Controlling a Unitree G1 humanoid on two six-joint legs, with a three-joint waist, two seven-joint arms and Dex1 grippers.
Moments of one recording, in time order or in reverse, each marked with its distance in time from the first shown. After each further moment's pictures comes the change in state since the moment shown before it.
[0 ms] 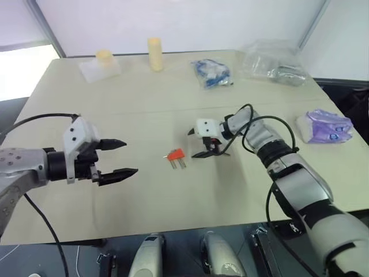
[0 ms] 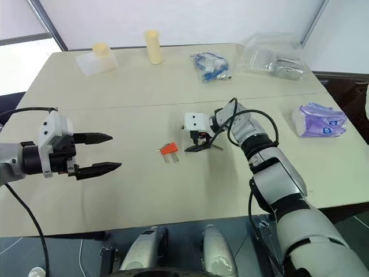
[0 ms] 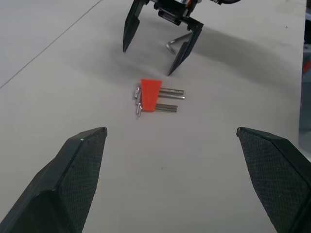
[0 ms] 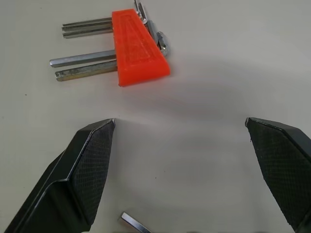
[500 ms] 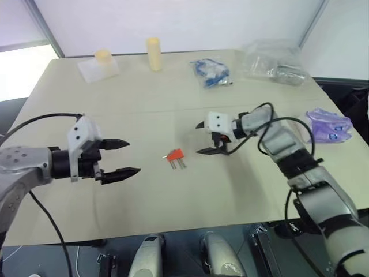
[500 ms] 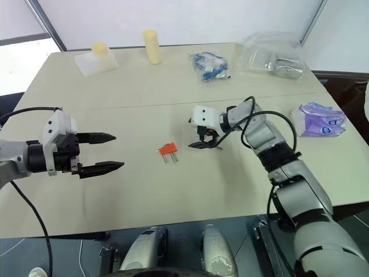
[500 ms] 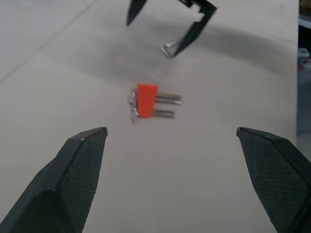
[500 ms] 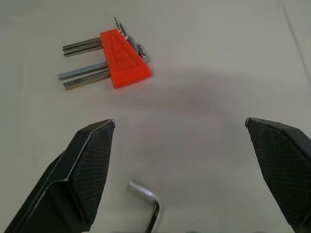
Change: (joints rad) left arm -0.007 -0.008 -0.025 0.021 0.009 -0.003 -0.025; right arm 0.121 -0.126 0.000 -0.378 0.127 0.271 -0.056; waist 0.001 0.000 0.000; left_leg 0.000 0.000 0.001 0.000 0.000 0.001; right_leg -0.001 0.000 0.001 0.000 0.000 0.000
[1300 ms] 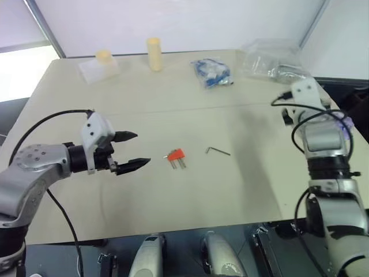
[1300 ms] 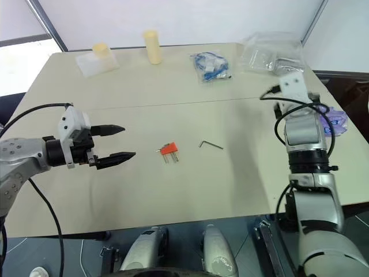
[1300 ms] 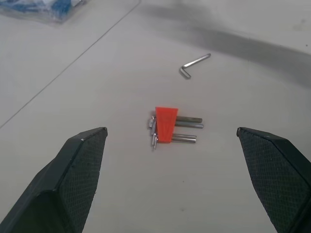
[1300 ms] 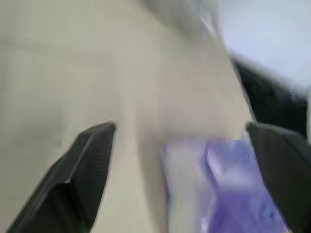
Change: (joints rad) left arm -0.114 -0.117 -0.125 0.047 0.071 -0.069 0.091; right arm 0.172 -0.164 -0.380 -0.537 -0.076 0.901 -0.831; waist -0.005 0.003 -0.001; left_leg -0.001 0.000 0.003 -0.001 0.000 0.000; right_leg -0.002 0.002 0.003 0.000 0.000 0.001
